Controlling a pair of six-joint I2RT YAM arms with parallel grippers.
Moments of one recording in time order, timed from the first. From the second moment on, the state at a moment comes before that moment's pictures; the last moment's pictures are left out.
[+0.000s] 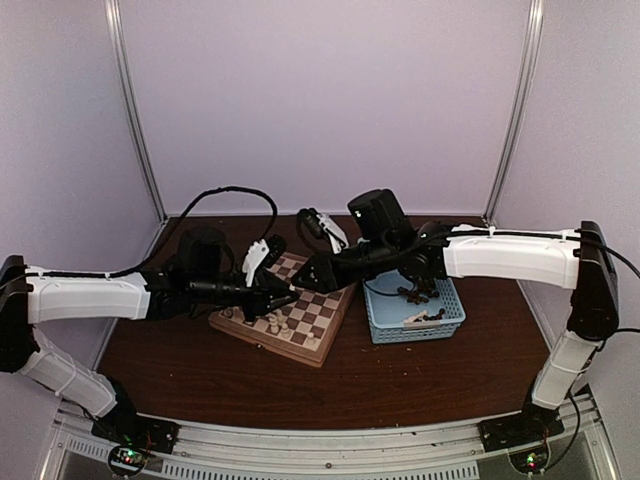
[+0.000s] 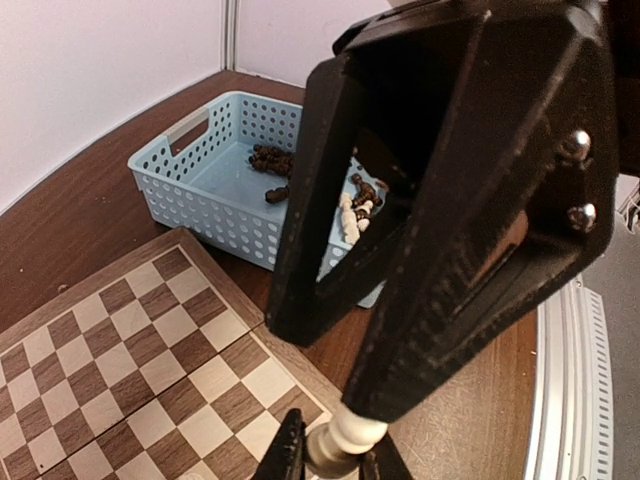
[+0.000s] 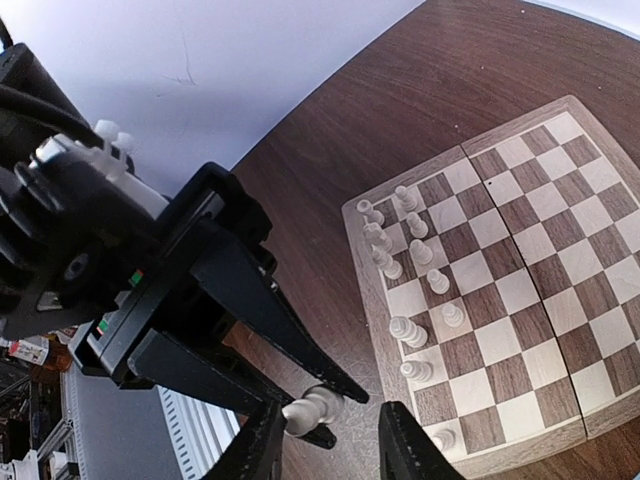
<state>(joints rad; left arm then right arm) -0.77 1.37 0.77 0.17 0.45 0.03 0.92 1.73 1.37 -0.18 -0.39 0.40</state>
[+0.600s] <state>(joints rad) -0.78 1.38 0.79 0.16 0.44 0.04 0.94 1.73 1.37 -0.21 -0.43 0.39</state>
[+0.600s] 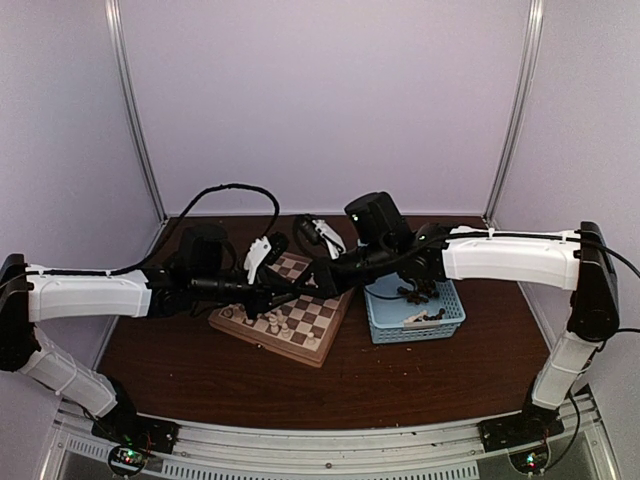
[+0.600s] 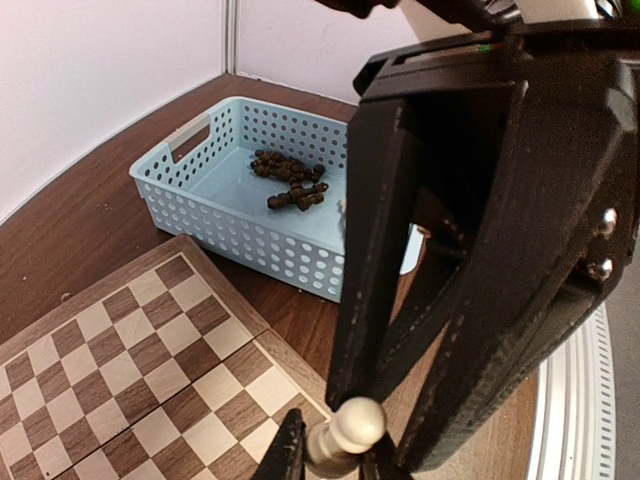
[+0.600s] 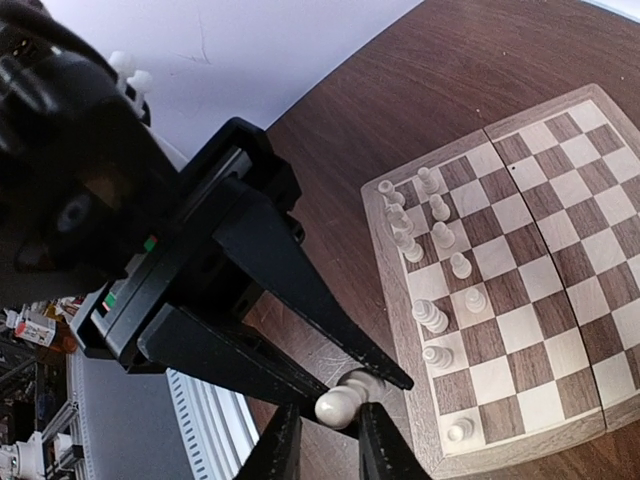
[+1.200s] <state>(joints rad) -0.78 1.38 0.79 0.16 0.44 0.04 0.94 1.73 1.37 -0.21 -0.41 0.44</state>
